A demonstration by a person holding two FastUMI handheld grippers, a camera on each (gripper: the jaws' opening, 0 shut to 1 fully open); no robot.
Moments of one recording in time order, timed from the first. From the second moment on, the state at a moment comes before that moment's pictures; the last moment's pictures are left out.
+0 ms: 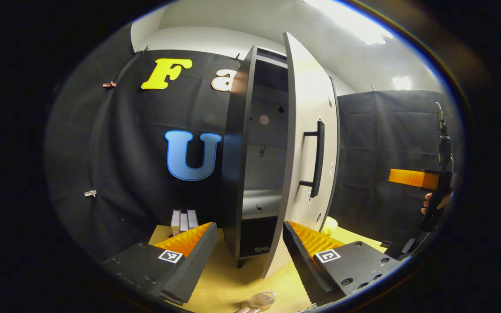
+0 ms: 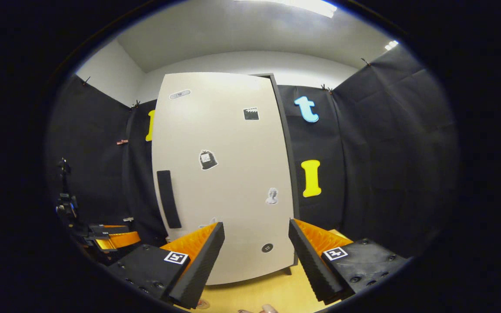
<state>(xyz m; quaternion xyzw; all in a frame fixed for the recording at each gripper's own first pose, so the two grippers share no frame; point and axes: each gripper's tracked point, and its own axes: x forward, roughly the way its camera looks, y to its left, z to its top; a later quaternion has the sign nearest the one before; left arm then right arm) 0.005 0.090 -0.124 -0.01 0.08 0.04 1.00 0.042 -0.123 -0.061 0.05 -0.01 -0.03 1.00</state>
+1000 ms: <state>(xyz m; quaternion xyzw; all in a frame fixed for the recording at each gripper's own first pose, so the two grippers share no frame) 0.010 -0.085 -0.092 -0.01 0.03 0.07 1.00 0.017 -0.178 -0.061 0.02 -0.02 0.06 1.00</state>
